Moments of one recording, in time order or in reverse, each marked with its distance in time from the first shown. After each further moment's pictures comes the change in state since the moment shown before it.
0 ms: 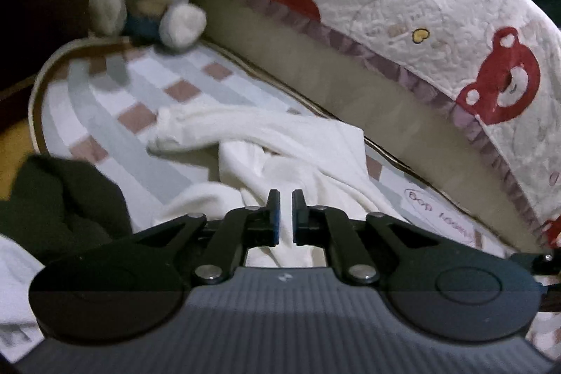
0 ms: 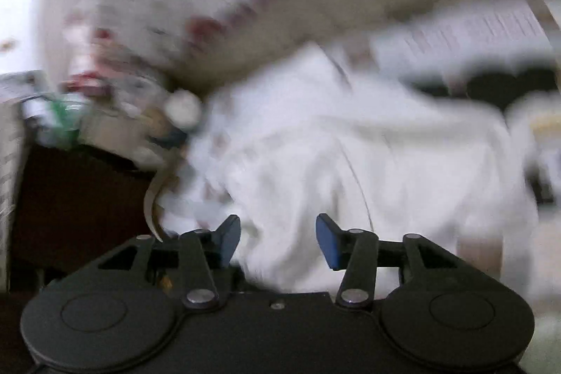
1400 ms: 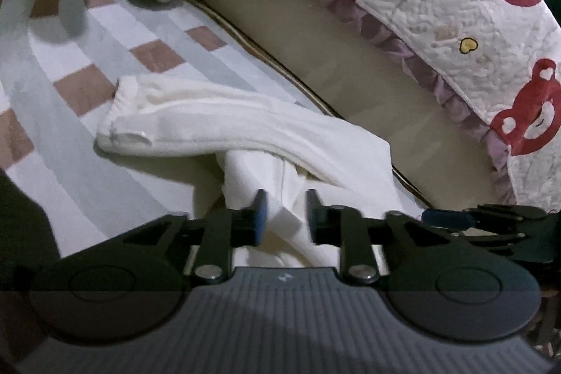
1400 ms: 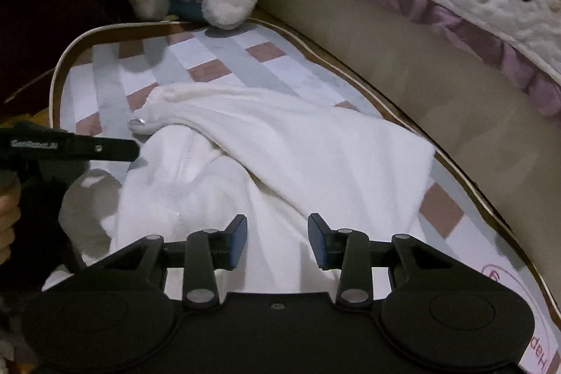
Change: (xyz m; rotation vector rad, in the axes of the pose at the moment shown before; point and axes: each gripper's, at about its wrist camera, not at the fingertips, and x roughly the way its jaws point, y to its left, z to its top) left arm 0.178 0.084 0.015 -0.106 0.055 -0.190; right arm 0.228 0.086 0.049 -1.066 0.039 -0.244
